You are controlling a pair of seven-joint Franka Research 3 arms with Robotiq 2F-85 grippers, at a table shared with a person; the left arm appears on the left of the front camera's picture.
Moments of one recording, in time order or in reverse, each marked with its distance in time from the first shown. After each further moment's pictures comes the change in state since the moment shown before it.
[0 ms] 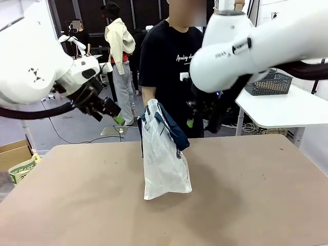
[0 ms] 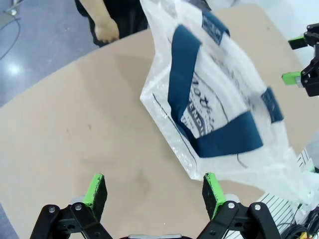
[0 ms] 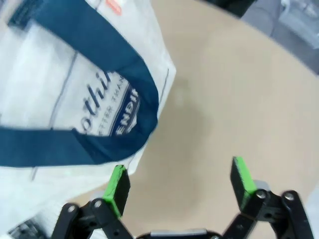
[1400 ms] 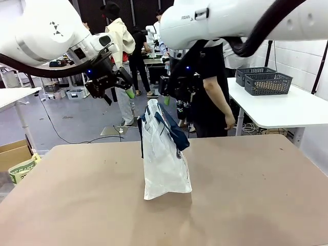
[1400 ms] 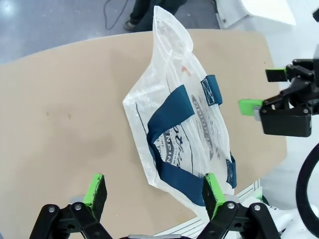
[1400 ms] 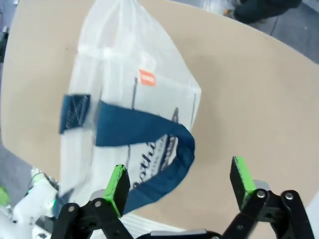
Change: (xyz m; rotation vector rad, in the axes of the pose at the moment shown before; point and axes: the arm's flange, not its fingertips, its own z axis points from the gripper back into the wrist) left arm 0.088 0.005 0.004 -0.077 0.142 0.315; right arm 0.124 0.018 0.006 0.063 0.161 -0.149
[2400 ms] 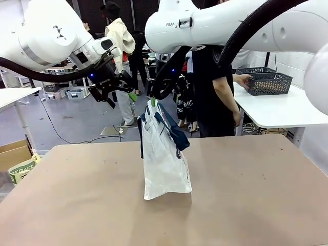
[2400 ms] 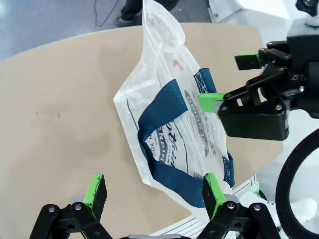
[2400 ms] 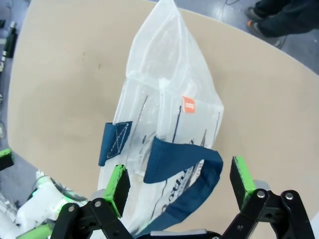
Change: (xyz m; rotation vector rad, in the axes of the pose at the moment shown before) left arm -0.003 0.000 -0.013 -0.042 0.019 -0.018; right arm 0.022 0.035 -0.016 0.032 -0.017 0.040
